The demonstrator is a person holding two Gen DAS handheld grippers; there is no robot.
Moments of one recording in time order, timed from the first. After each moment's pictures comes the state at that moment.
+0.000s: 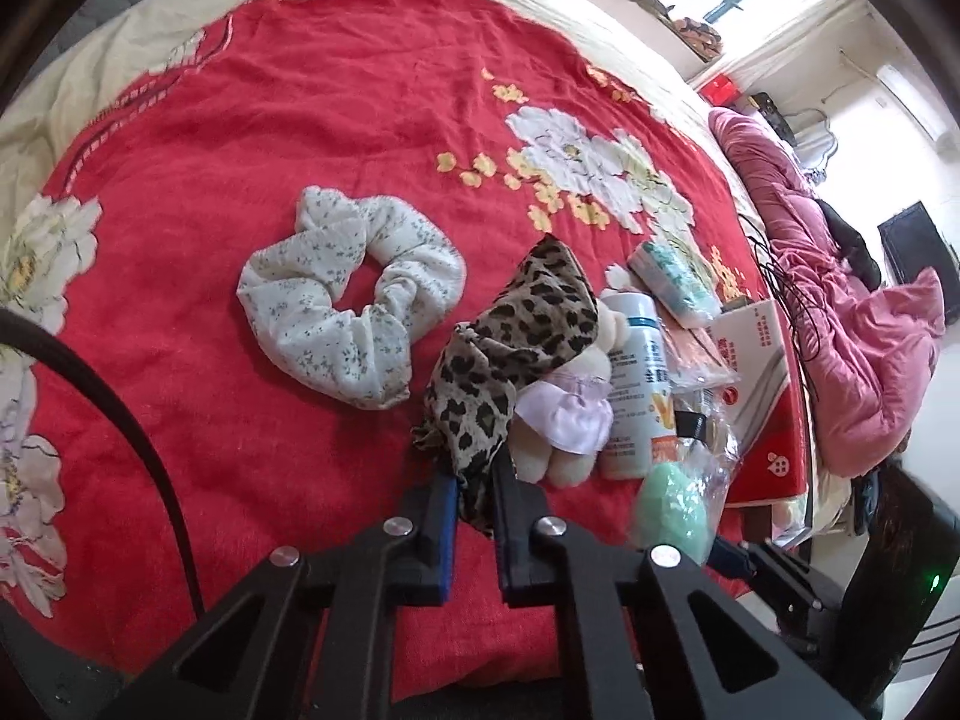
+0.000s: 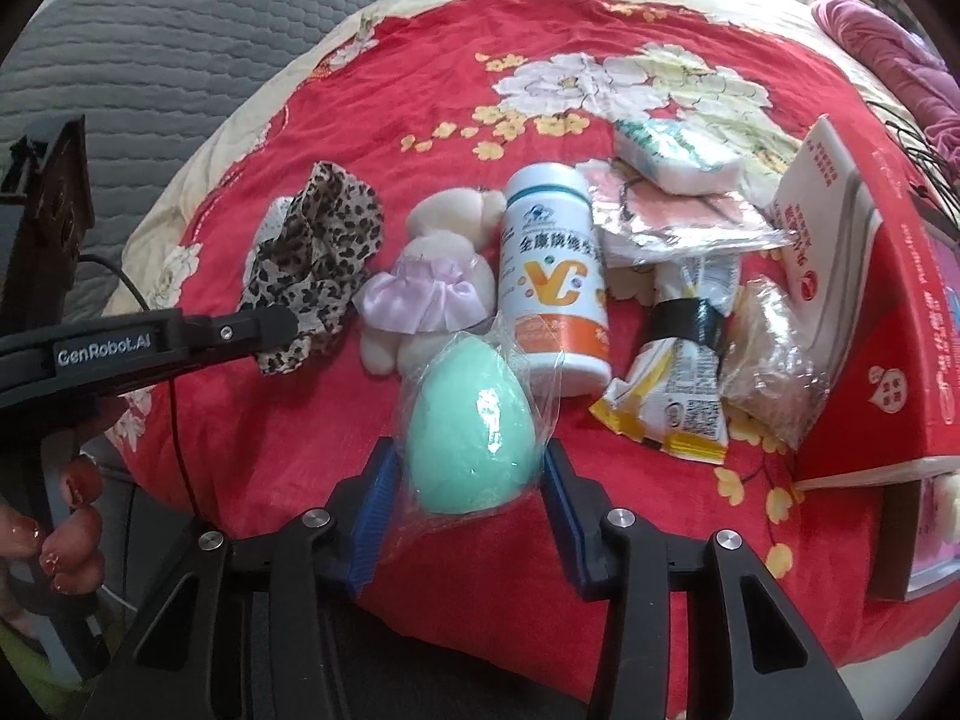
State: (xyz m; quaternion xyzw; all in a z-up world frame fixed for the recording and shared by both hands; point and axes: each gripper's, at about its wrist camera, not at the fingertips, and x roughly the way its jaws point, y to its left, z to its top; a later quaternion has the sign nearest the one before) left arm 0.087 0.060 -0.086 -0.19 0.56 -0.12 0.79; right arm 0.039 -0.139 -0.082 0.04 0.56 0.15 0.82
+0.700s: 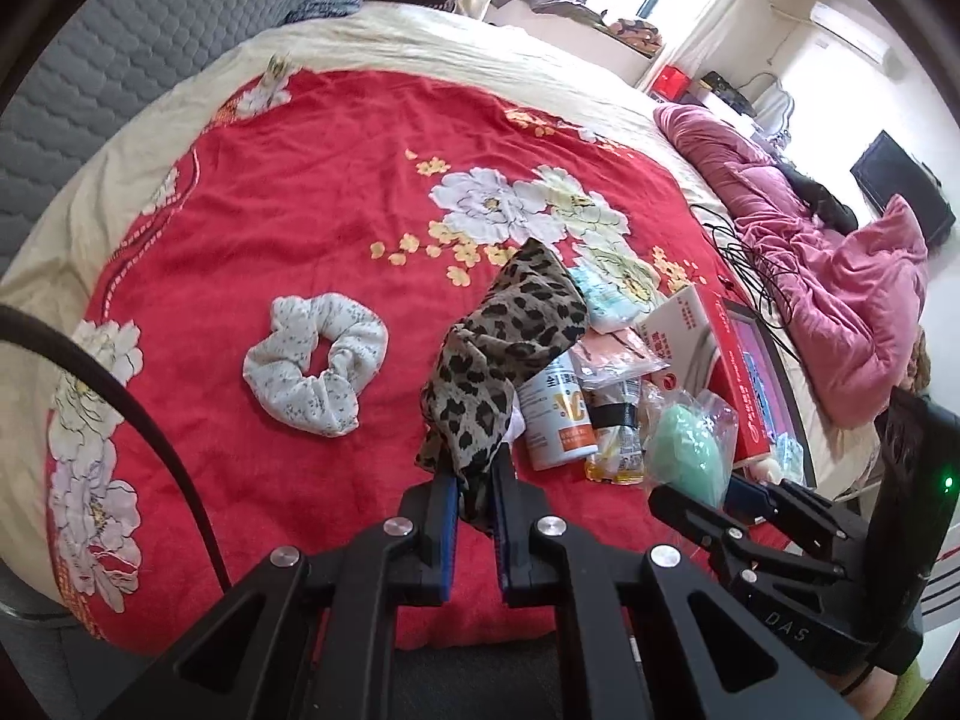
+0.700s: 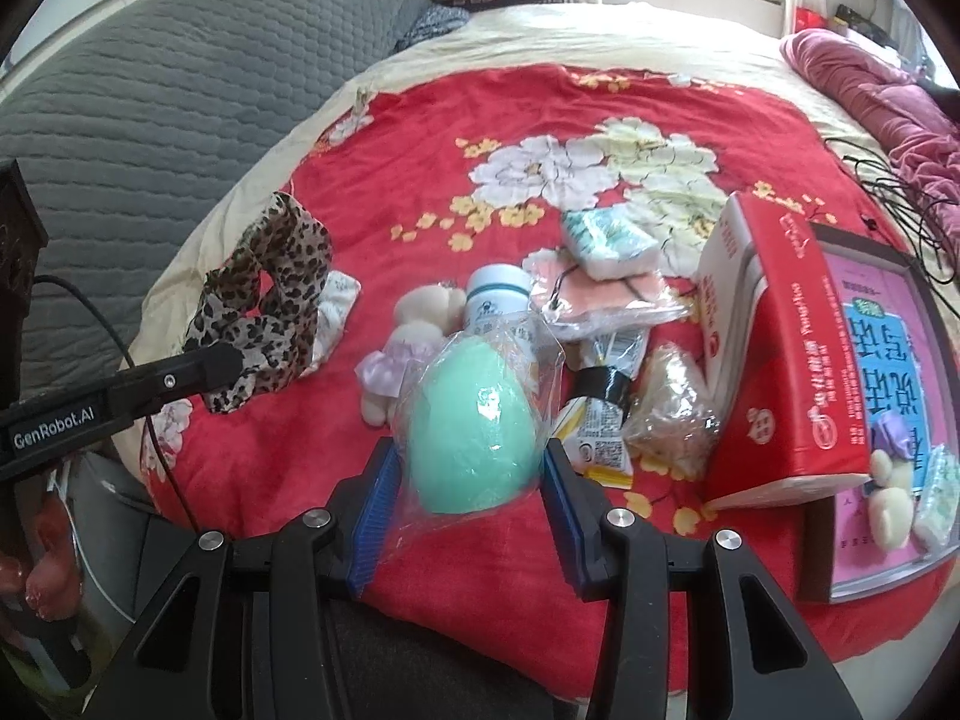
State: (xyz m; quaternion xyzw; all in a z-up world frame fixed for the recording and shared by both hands) left arm 0.053 0.028 -0.006 -0.11 0.51 -0.14 0.84; right arm 0.022 -0.175 -0.023 0.06 0.50 0.14 0.85
